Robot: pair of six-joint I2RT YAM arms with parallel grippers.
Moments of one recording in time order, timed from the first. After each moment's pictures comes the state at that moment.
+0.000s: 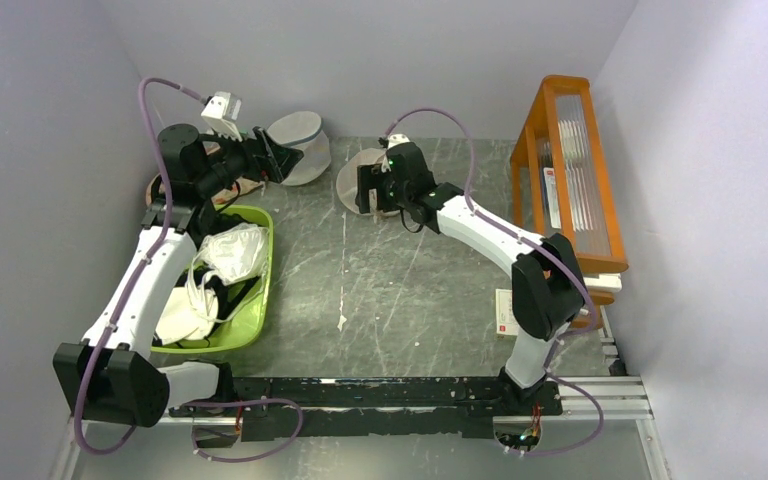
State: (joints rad) left arm -0.13 1.23 1.15 -0.02 0.50 -0.29; right arm 0.61 1.75 1.38 -0.22 0.00 0.30
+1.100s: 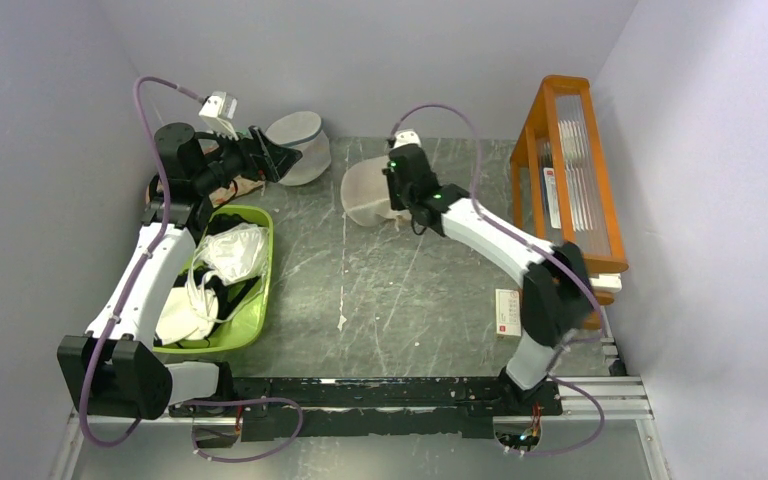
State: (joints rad) left arm -0.09 1.26 1.15 0.01 0.59 -0.33; right arm 0.63 1.79 1.38 -0.22 0.30 0.20
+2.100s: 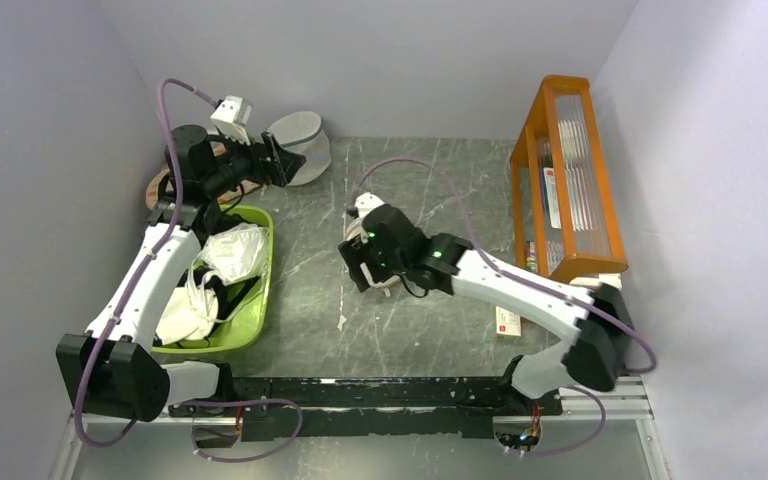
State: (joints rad) left arm -0.14 1.26 1.15 -0.03 0.48 -0.21; right arm 0.98 1.48 1.20 -0.51 0.15 0.23
